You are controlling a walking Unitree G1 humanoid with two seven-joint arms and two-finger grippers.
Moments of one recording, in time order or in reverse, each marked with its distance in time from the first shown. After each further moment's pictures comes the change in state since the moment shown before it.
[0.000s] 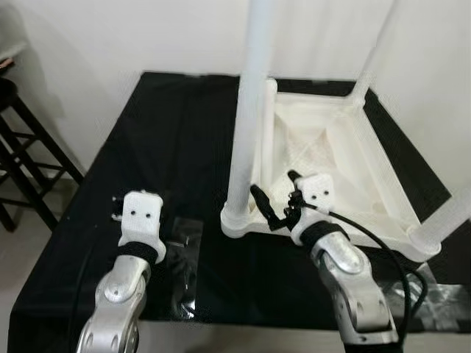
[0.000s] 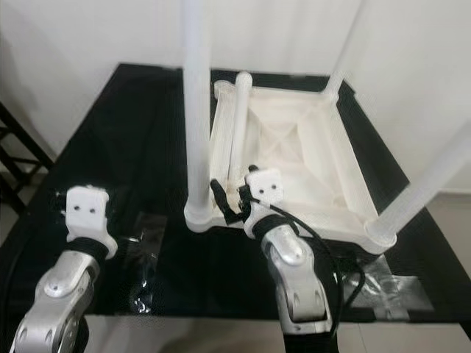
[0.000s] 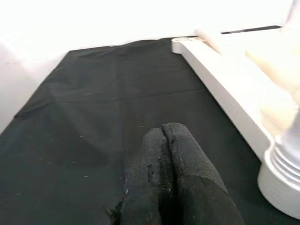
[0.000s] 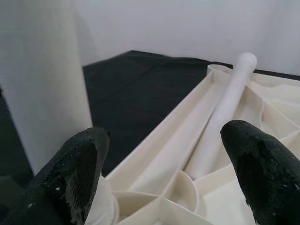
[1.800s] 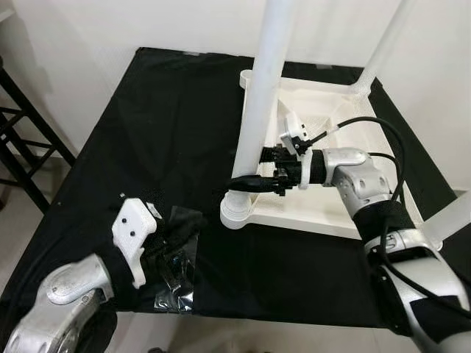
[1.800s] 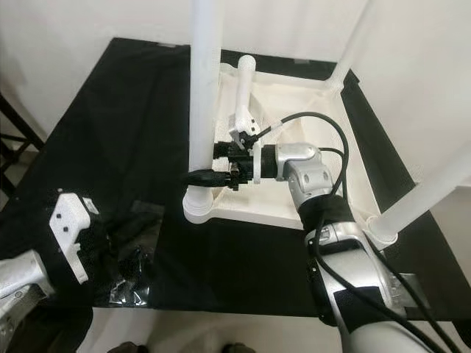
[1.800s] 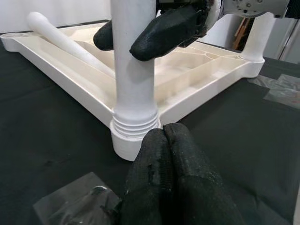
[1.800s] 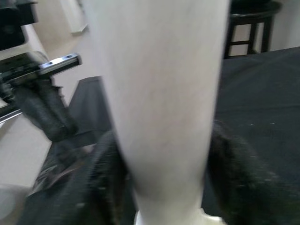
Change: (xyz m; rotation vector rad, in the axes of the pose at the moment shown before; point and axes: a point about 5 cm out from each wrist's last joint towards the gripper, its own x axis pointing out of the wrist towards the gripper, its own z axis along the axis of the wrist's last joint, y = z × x) left arm -0.031 0.009 0.033 0.025 -0.038 -0.752; right arm 0.077 -0.037 0.052 -0.053 0.099 1.069
